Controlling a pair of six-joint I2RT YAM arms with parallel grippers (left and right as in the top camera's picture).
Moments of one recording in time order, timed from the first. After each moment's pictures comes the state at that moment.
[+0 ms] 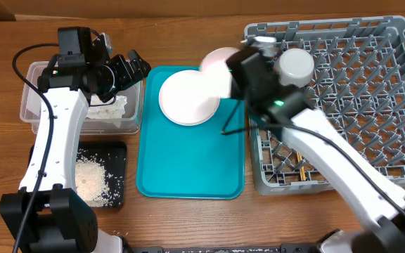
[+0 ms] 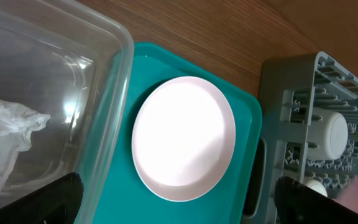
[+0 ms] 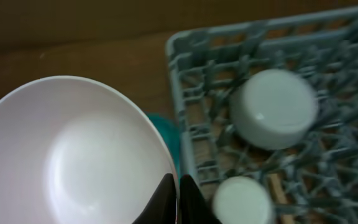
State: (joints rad) left arm 0.07 1.68 1.48 -0.79 0.41 -0.45; right arm 0.58 1.60 1.45 -0.68 0.47 0.54
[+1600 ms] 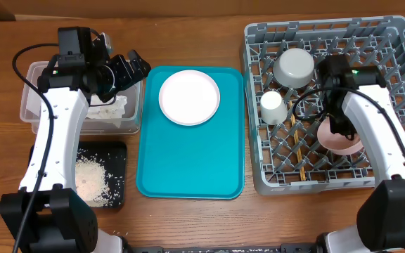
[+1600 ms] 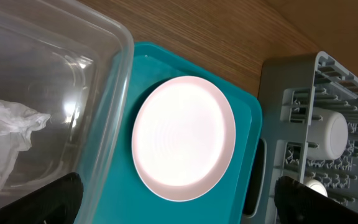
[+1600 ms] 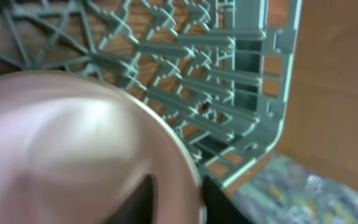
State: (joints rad) left arm 0.07 1.68 1.48 -0.79 0.41 -0.45; right arm 0.06 1.69 1.40 -1.34 0.69 0.16
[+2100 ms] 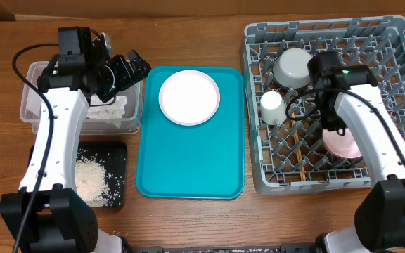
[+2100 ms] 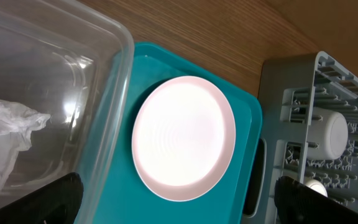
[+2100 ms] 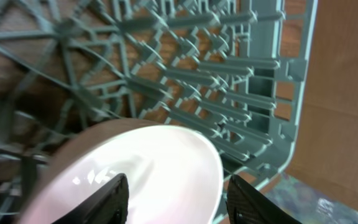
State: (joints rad) left arm 0.07 1.68 1.48 -0.79 0.41 -0.45; right arm 0.11 1.69 1.41 -1.29 0.66 0.14
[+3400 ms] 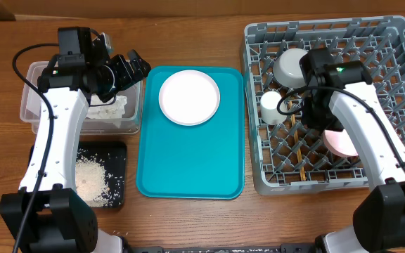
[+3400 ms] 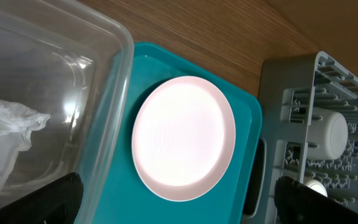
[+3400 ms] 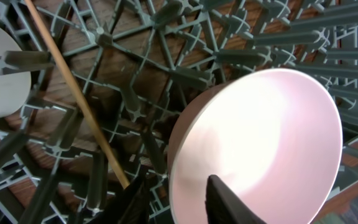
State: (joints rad) left arm 0.07 1.68 1.48 -0.79 0.41 -0.45; right arm 0.16 1.69 1.46 -1.34 0.36 0.43
